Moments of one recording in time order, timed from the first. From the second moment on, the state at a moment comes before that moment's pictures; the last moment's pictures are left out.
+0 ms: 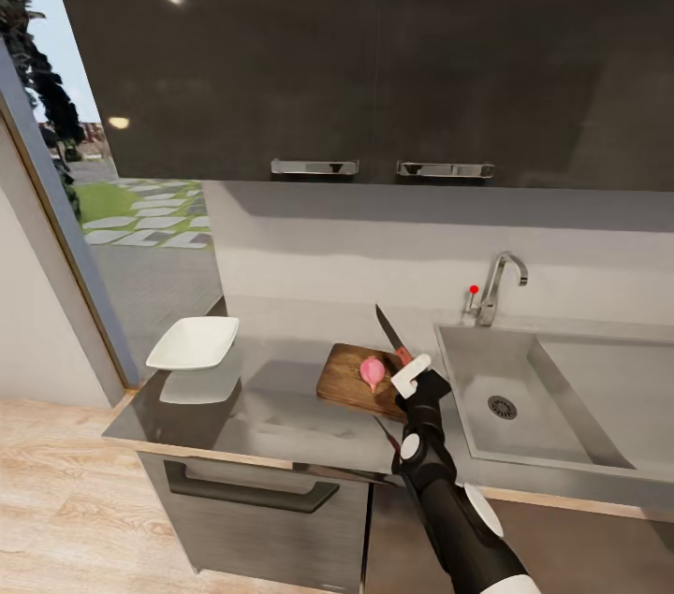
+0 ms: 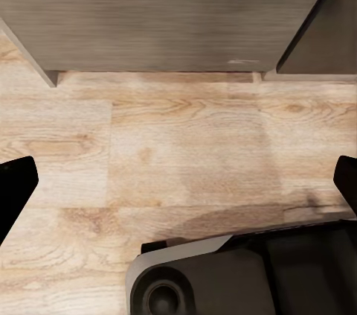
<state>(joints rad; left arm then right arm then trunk) 0.23 0.07 -0.22 -0.58 0.10 -0.50 0.01 -0.43 0.17 0.17 -1.13 0.90 0.41 -0.21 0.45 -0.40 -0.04</state>
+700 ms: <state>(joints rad) 0.23 0.07 -0.22 -0.58 0.10 -0.50 0.01 -0.43 0.17 0.22 -1.12 0.89 0.40 -0.22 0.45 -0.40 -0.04</state>
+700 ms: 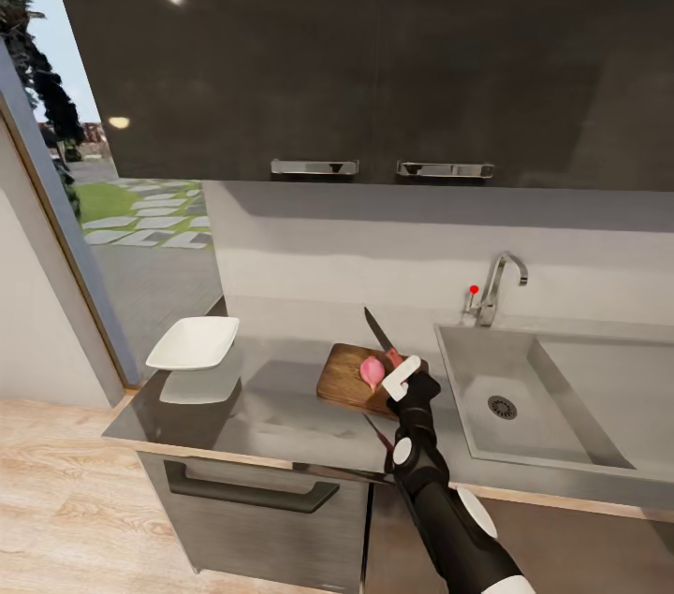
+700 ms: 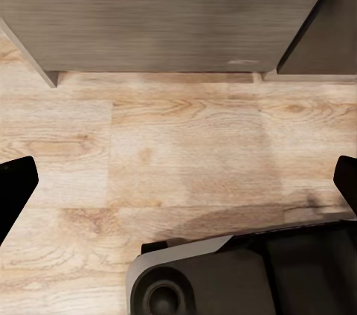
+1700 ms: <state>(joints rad) 0.23 0.07 -0.22 -0.58 0.10 -0.51 0.01 -0.43 0.17 0.23 -1.09 0.89 0.41 -0.22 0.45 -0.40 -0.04</state>
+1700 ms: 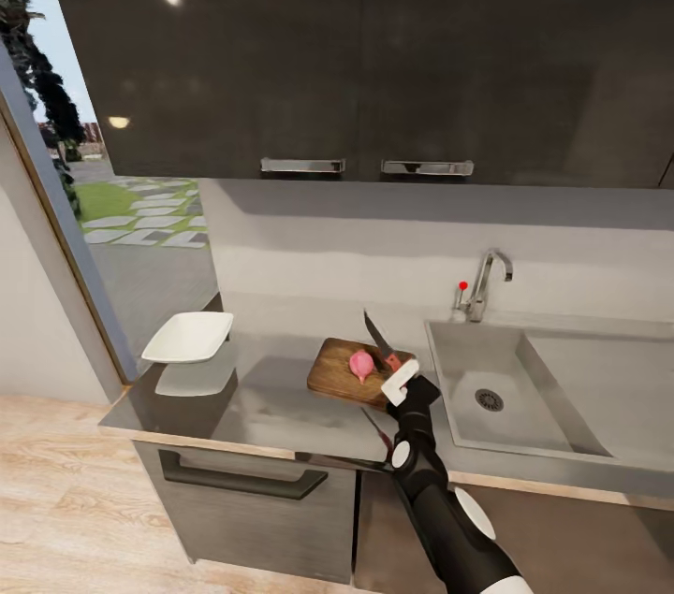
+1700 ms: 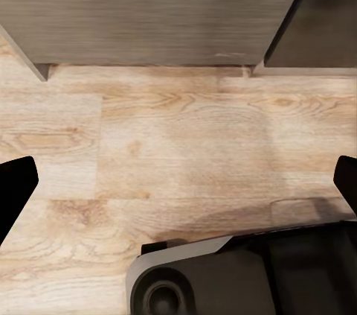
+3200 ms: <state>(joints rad) 0.23 0.07 -0.22 -0.58 0.10 -0.51 0.01 -0.43 0.17 0.27 -0.99 0.90 0.41 -0.25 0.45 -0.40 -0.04</state>
